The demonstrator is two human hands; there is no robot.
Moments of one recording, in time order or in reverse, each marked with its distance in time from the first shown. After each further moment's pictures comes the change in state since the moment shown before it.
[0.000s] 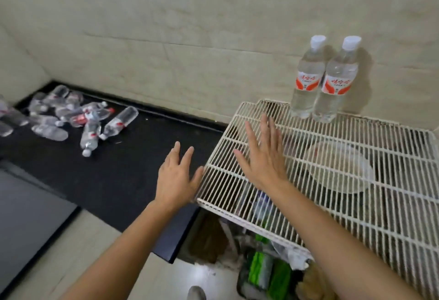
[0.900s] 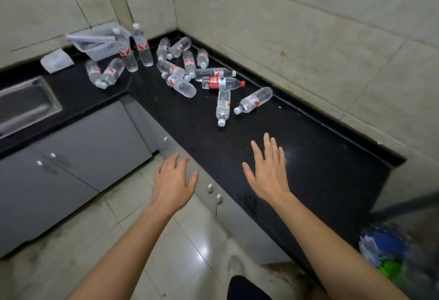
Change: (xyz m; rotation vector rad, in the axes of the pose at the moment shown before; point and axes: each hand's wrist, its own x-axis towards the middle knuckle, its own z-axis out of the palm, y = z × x) left_hand -0.102 -0.512 -0.103 -0.041 -0.016 -0.456; right_hand 0.035 -0.501 0.192 0.010 -0.255 -0.288
